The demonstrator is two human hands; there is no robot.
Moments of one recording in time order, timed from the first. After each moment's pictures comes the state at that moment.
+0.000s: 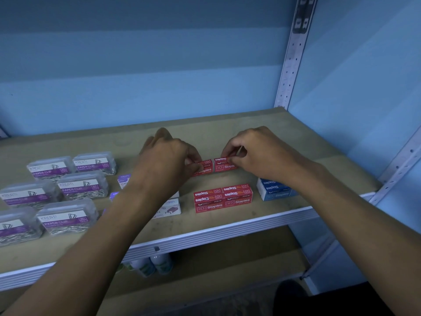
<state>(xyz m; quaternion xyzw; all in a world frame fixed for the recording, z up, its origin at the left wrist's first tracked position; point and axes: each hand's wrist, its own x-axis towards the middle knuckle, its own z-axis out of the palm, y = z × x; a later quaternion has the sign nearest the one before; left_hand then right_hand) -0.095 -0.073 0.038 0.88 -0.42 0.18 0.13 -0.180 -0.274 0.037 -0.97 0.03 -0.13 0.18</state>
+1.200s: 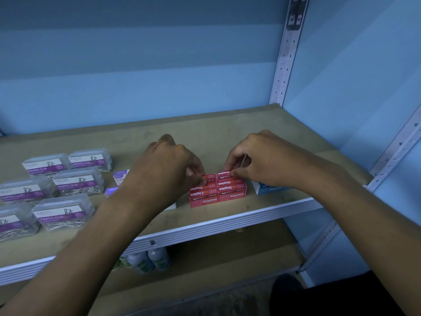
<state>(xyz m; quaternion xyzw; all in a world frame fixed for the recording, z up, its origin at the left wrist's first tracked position) -0.123 -0.067 0.046 0.88 -0.46 0.10 0.07 -0.218 -0.261 0.054 -0.98 0.03 -0.03 0.19</state>
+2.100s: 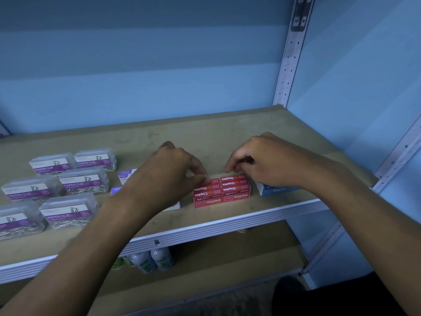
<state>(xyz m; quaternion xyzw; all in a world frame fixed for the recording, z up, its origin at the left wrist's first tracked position) -0.112 -0.062 0.035 0.87 -0.47 0.07 0.15 -0.215 -0.264 0.054 -0.98 0.02 -0.02 0.19</state>
